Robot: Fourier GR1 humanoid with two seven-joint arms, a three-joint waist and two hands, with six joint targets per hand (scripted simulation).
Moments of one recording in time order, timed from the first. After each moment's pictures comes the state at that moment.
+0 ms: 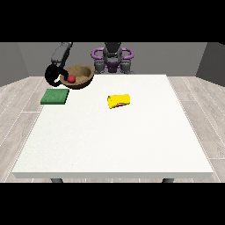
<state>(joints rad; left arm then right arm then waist) -0.57 0.78 0.60 -0.96 0.49 -0.47 0.04 -0.50 -0.37 -0.26 -0.92 -0.16 -0.06 0.13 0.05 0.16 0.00</state>
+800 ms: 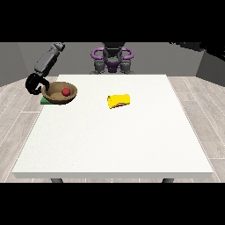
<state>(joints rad) -0.58 0.80 0.61 -1.10 0.50 -0.41 -0.07 -0.59 -0.64 -0.43 -0.66 -0.21 0.14 -0.13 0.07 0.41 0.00</state>
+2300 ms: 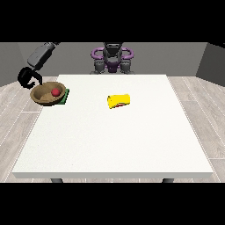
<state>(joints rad) -0.47 0.83 0.64 -1.16 0.59 -0.40 0.03 -0.63 -0.75 -0.44 -0.37 -0.17 0.23 -0.14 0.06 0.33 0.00</state>
